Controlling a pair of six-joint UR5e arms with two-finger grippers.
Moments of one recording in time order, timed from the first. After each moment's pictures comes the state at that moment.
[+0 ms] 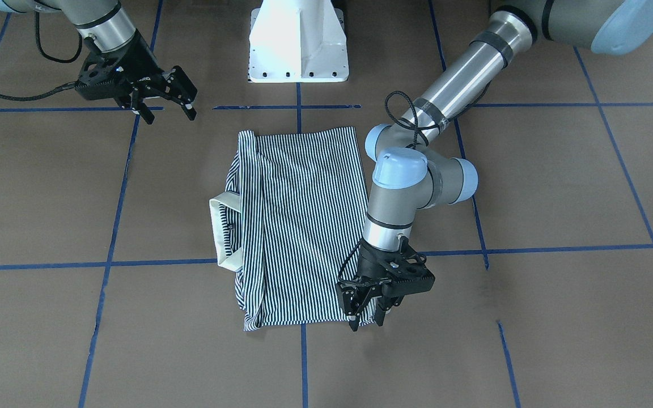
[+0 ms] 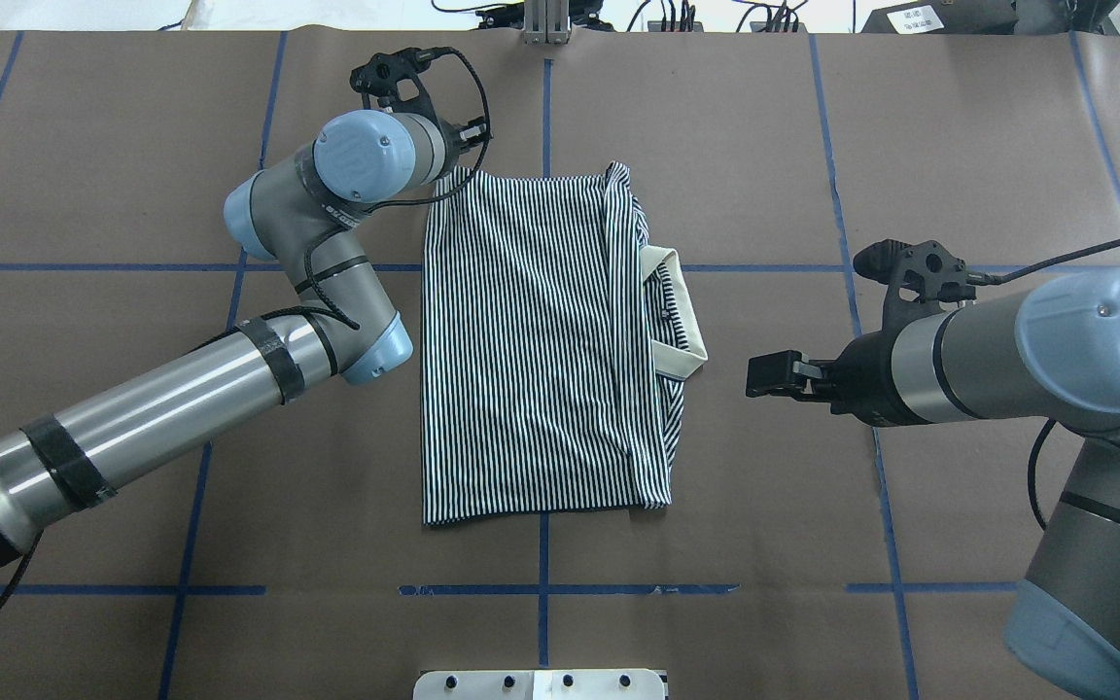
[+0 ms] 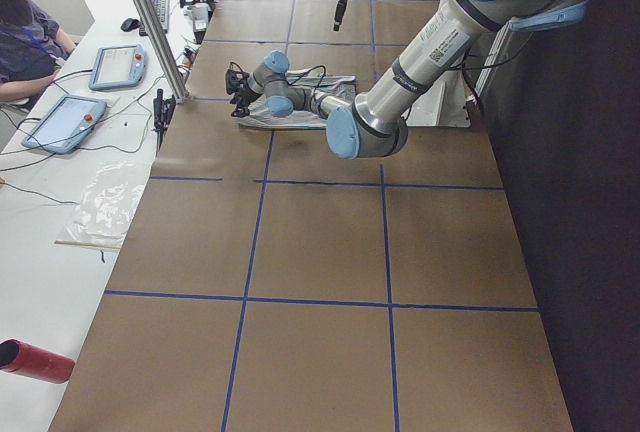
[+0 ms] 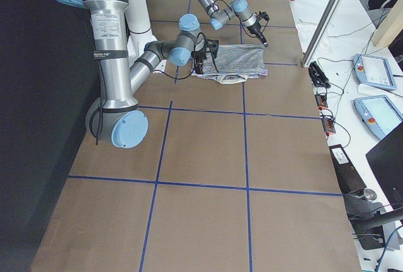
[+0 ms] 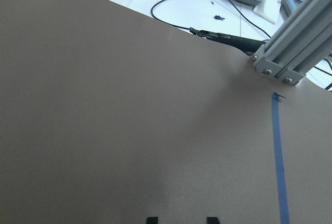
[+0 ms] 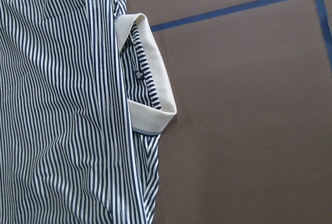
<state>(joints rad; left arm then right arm) -0.73 -2.48 -0.95 -2.42 -1.54 -1.39 0.57 -1.43 2.16 -1.30 1.86 1.39</state>
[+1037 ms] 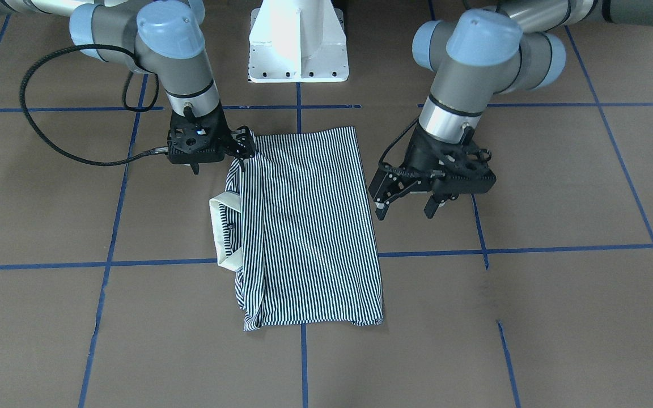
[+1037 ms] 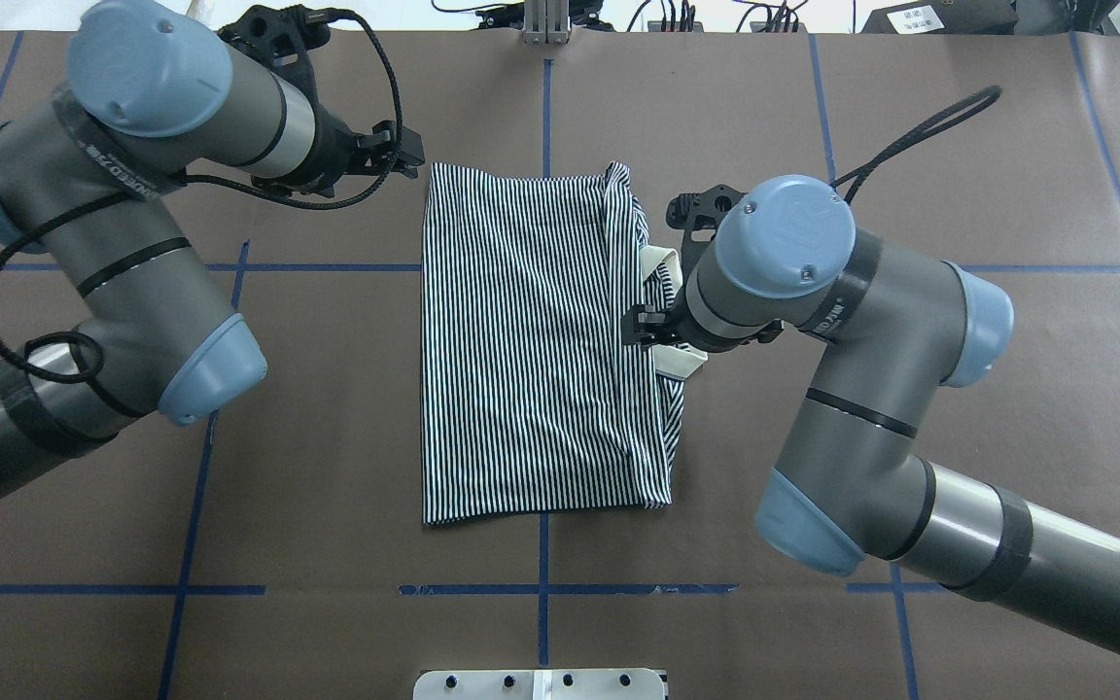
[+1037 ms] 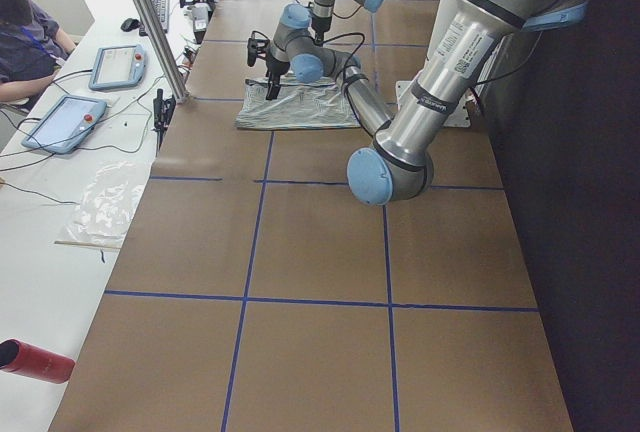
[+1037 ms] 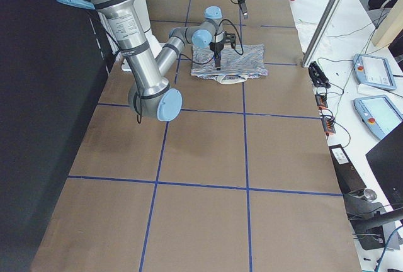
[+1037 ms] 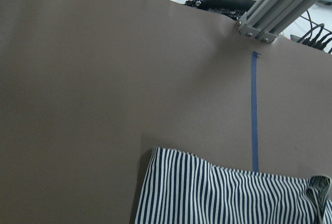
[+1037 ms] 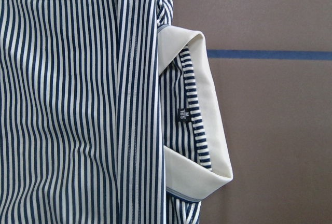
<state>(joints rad) -0.78 -2.16 -1.80 -1.77 -1.84 -1.25 0.56 -1.00 1.80 -1.62 1.82 1.14</state>
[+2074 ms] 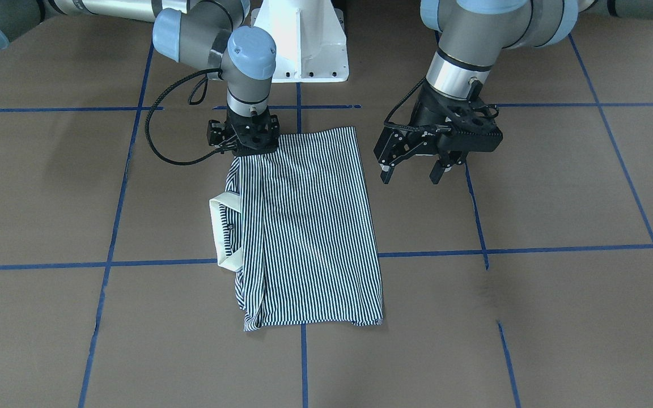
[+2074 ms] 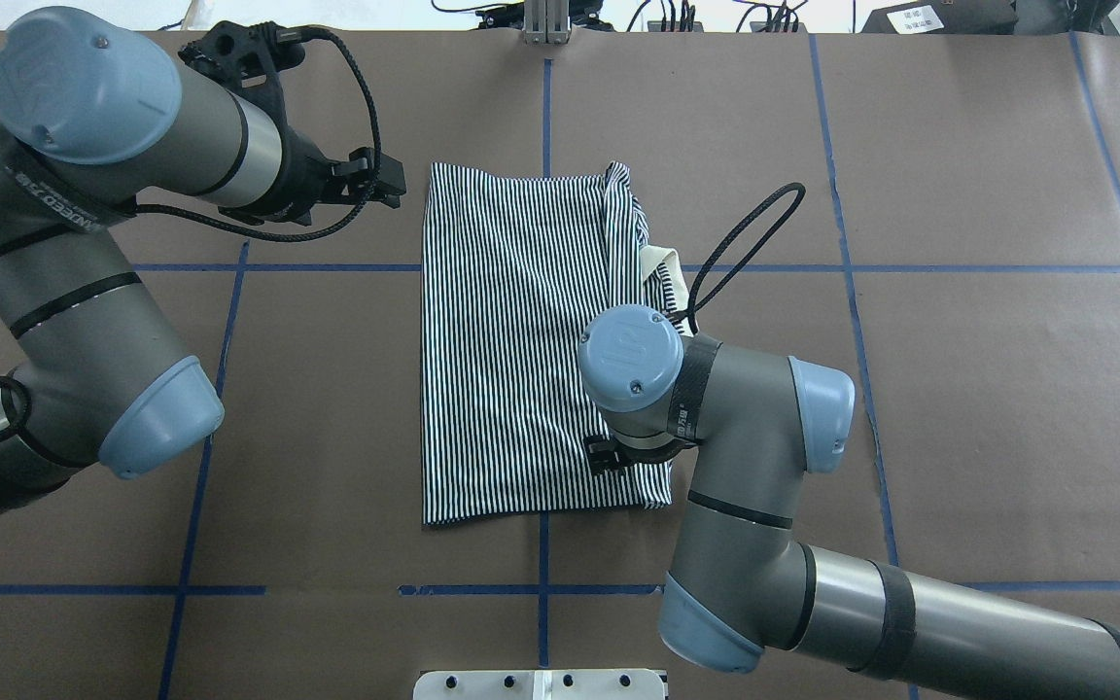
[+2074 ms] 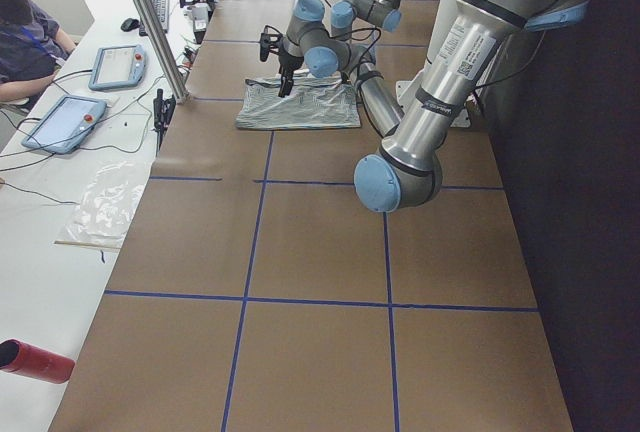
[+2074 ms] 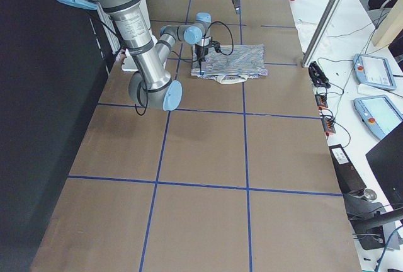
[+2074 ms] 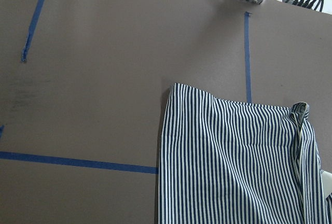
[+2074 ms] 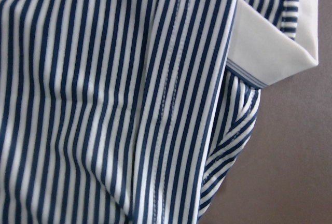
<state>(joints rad) -0.76 -2.12 -1.89 -1.71 -1.85 -1.25 0.39 -0.93 1.70 -1.84 1.81 0.99</state>
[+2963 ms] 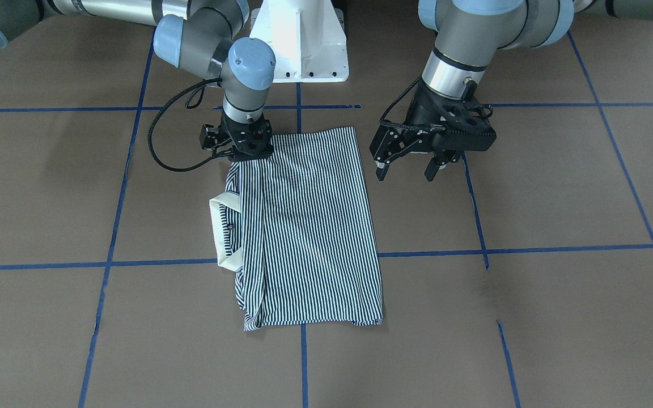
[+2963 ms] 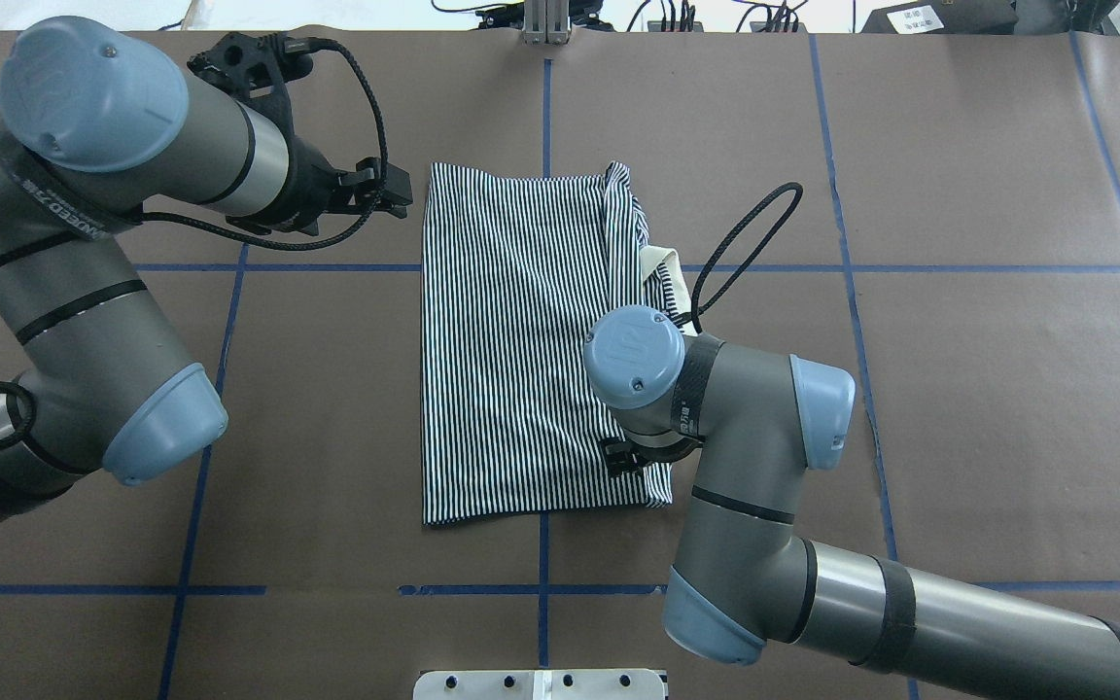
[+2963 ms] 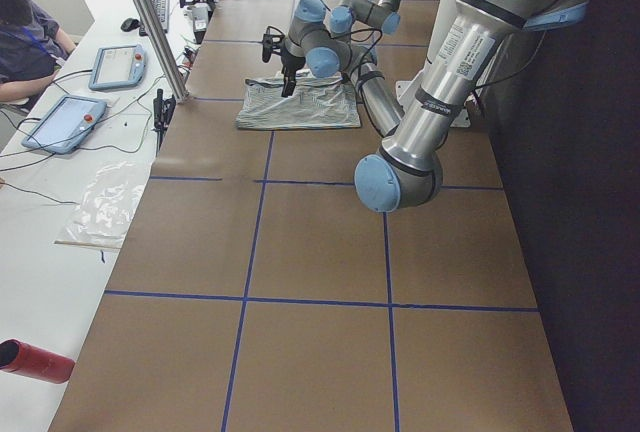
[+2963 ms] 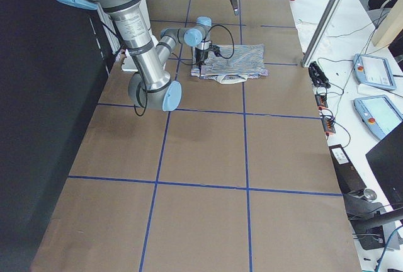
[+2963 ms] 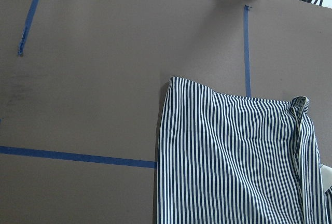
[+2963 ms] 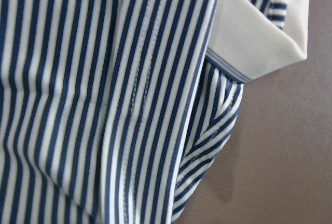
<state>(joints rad) -0.75 -2.12 -1.89 -1.71 -1.86 -1.25 0.40 -0.93 1.69 -1.89 1.81 0.95</state>
